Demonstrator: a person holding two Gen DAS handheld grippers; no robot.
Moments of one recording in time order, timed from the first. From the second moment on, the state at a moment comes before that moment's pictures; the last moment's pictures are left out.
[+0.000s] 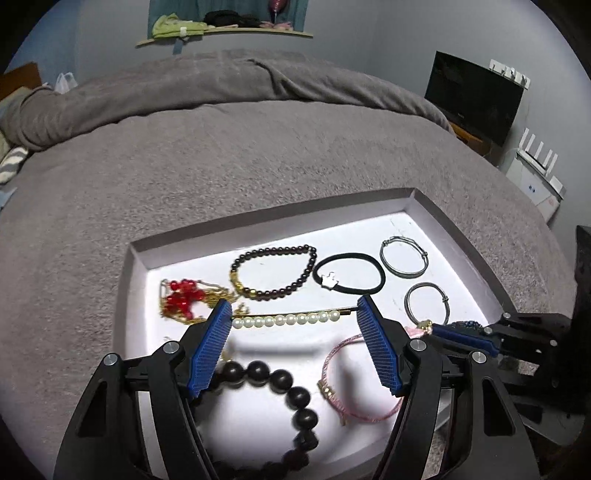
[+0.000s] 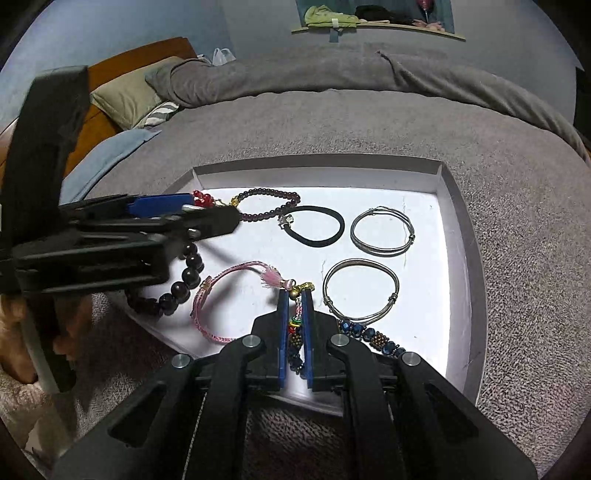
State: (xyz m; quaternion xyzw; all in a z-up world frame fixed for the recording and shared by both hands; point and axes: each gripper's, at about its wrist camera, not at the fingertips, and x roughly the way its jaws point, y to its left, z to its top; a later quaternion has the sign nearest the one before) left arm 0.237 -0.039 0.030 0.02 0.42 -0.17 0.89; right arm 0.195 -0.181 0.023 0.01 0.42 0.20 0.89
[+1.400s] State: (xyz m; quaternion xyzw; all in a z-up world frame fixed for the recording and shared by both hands) left arm 0.230 -0.063 0.032 0.06 0.43 -0.15 0.89; right arm 0.134 -0.259 0.065 0.04 0.36 0.13 0.92
